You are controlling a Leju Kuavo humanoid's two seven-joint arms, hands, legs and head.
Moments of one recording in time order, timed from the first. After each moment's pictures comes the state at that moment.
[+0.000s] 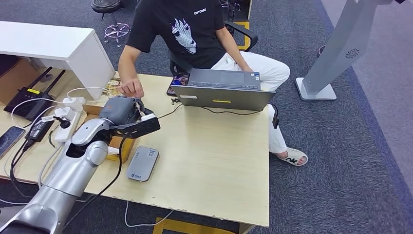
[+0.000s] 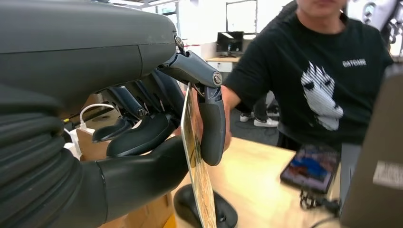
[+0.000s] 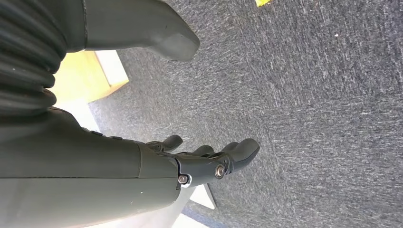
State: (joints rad) left arm -0.53 0.28 -0.36 -1.25 -0.94 -0.11 0.00; right arm -0.07 0.17 -1.19 -0.28 1.12 -0.45 0.13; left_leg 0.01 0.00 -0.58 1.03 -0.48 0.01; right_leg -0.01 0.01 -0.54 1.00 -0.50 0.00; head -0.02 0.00
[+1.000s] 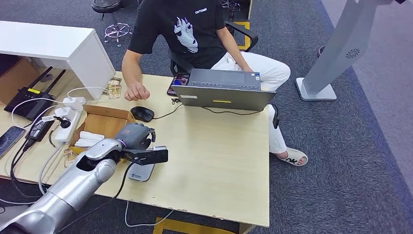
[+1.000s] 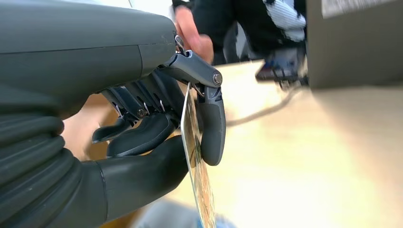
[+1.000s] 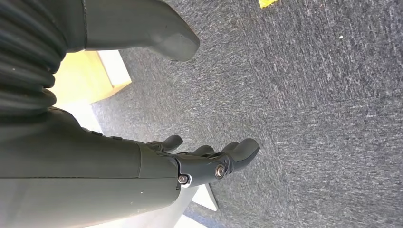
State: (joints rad) left arm -0.51 0.35 -0.62 -1.16 -0.84 -0.14 -0.01; right arm -0.07 0.17 -1.21 -0.27 1.14 -0.45 0.13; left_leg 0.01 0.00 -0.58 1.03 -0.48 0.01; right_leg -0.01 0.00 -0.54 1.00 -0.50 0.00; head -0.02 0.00
